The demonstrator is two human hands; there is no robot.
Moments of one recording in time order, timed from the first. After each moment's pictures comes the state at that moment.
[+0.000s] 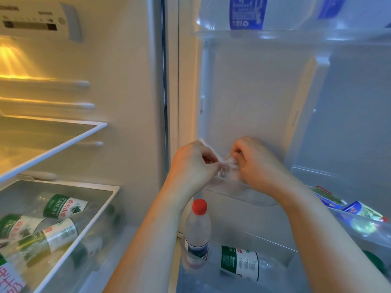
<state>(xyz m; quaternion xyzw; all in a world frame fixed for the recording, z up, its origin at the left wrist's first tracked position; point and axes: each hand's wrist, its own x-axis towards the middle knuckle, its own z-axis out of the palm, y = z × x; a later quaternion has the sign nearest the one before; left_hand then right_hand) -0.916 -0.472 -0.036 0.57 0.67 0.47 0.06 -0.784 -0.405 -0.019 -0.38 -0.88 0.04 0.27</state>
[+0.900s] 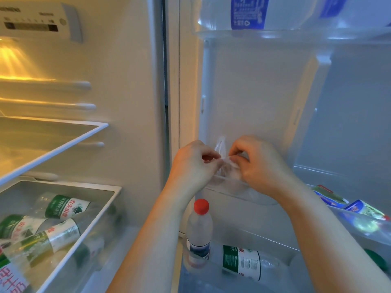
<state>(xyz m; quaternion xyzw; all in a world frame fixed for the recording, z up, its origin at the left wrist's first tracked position) -0.920 -0.471 -0.040 0.58 0.65 0.49 0.06 -0.780 -0.409 -0.021 -0.32 -0.88 0.04 0.34</state>
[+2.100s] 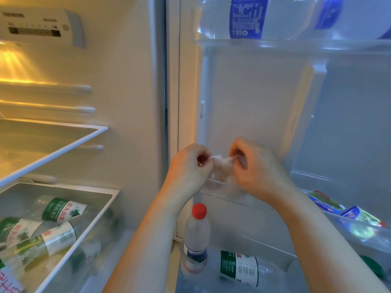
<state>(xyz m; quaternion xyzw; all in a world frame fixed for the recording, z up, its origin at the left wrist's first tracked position) -0.926 -0.468 -0.043 0.57 0.64 0.50 0.05 -0.778 -0.412 -0.024 -0.32 -0.87 0.05 0.37</state>
